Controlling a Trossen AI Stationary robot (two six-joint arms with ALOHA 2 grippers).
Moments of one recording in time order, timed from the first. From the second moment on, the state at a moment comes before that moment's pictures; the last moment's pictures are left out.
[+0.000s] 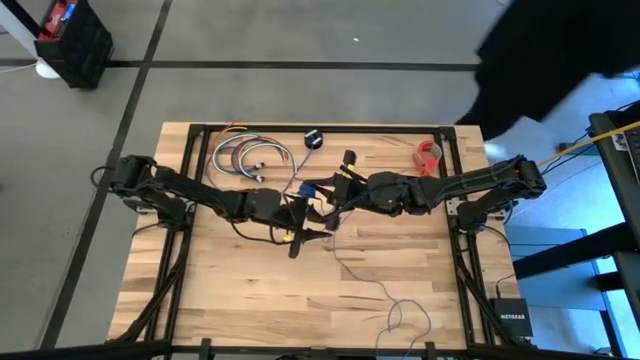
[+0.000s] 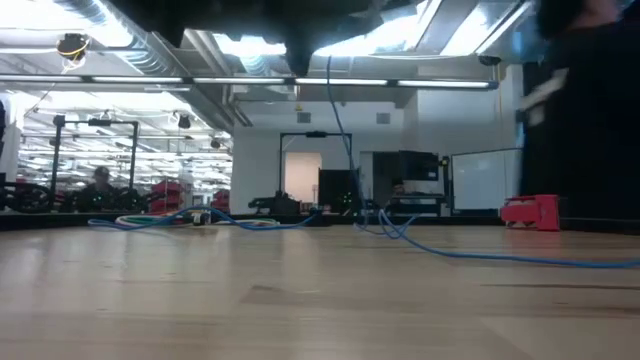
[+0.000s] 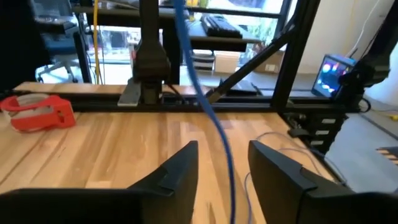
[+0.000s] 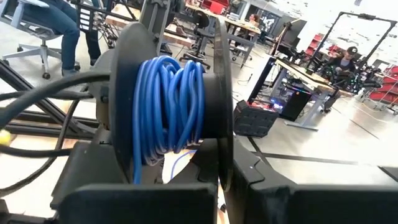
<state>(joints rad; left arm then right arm) -0.12 1.56 0.84 0.58 0.02 -0.07 0.18 1.51 1.28 0.12 0.45 -0.26</state>
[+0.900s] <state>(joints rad) -0.10 1.48 0.84 0.38 -0.15 -0.02 0.20 1.51 1.28 0.10 0.45 -0.26</state>
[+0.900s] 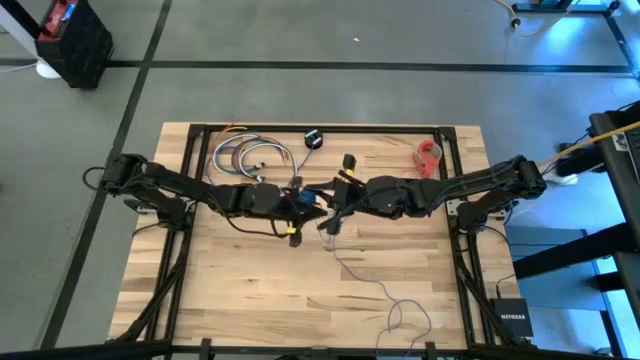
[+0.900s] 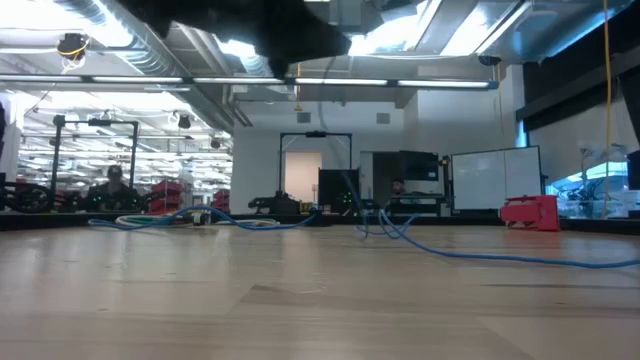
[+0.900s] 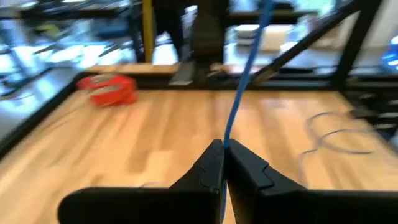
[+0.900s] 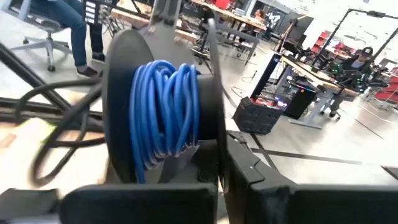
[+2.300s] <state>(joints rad) -0.19 1.23 0.84 0.03 -0.41 -0.12 0.21 1.58 1.03 -0.20 0.77 0.14</state>
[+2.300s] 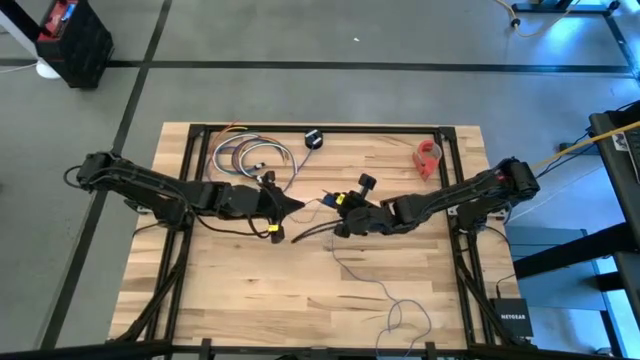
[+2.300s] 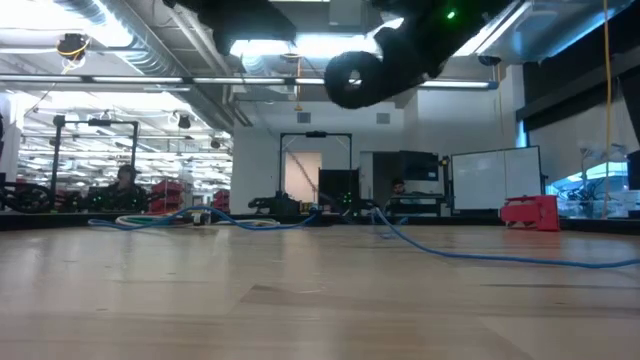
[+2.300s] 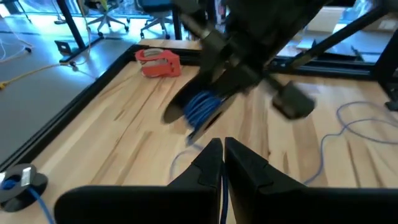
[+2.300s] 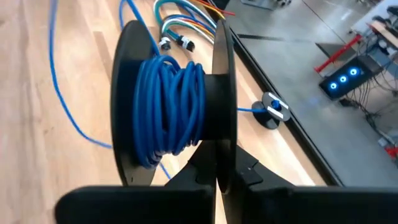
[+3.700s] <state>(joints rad) -0.19 1.40 0.83 0.44 -0.42 -0.07 0.14 1.70 1.04 0.26 0.69 -0.03</state>
